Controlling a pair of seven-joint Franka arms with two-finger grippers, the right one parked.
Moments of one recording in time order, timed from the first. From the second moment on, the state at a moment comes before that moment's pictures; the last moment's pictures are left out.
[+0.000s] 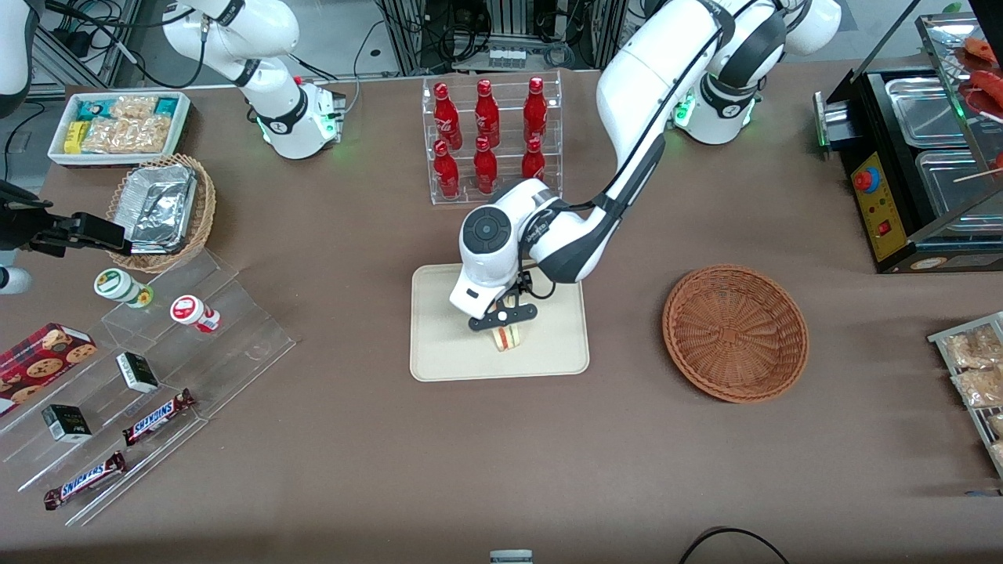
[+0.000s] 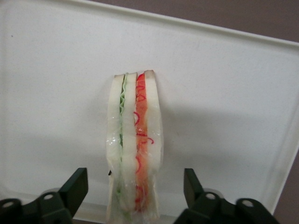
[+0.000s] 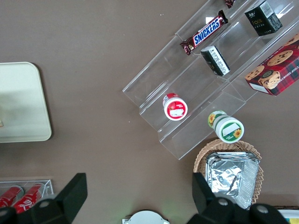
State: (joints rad) arm -0.70 0.82 -0.16 -1.29 0.06 2.08 -1.07
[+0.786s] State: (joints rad) arm -0.52 0.60 -0.14 -1.26 0.08 1.80 -0.80
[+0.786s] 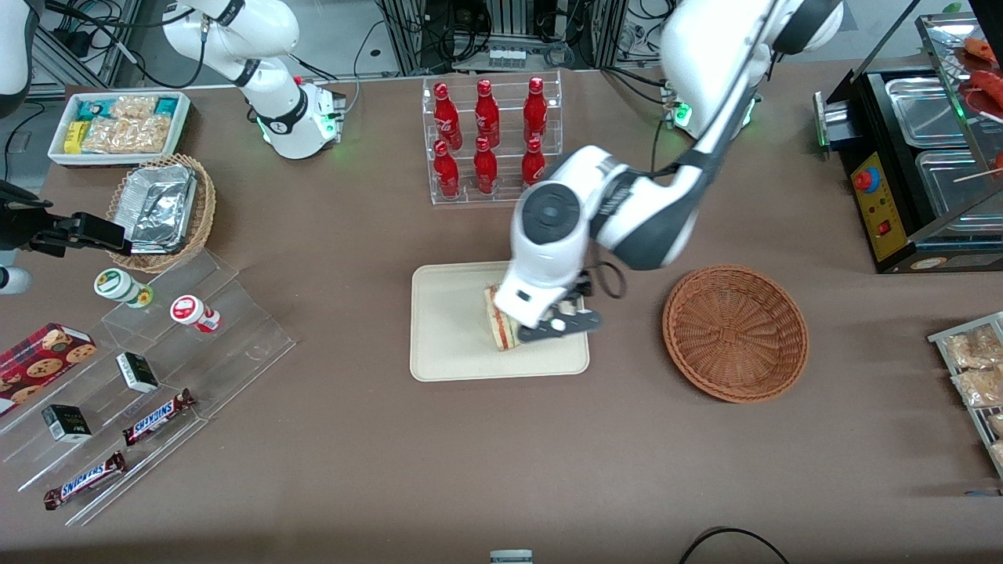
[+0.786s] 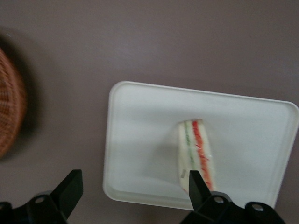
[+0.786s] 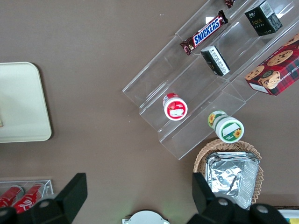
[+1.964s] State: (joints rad) arm -0.09 0.12 -0.14 -1.75 0.06 1.73 -0.14
